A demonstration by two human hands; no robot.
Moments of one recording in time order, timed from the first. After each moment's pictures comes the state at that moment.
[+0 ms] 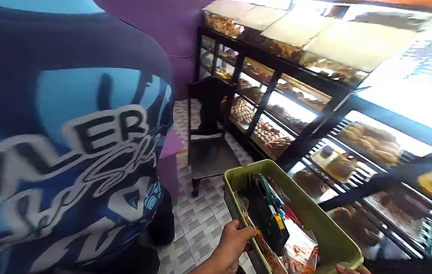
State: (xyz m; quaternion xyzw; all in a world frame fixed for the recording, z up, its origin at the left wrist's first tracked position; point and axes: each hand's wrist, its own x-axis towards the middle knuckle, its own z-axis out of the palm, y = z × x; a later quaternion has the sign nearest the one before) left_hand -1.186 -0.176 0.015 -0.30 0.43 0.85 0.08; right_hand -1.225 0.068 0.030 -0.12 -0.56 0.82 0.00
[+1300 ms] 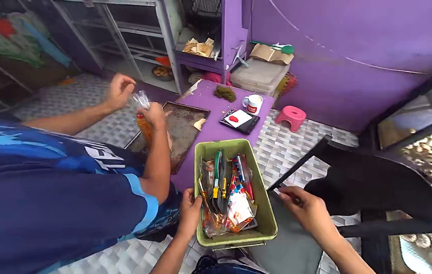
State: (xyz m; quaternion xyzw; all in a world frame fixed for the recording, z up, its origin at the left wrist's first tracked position) left_hand -1.406 -0.487 -0.034 -0.68 0.34 0.45 -0.47; right_hand -1.719 -0.501 0.025 0.73 -0.58 0.28 -0.23
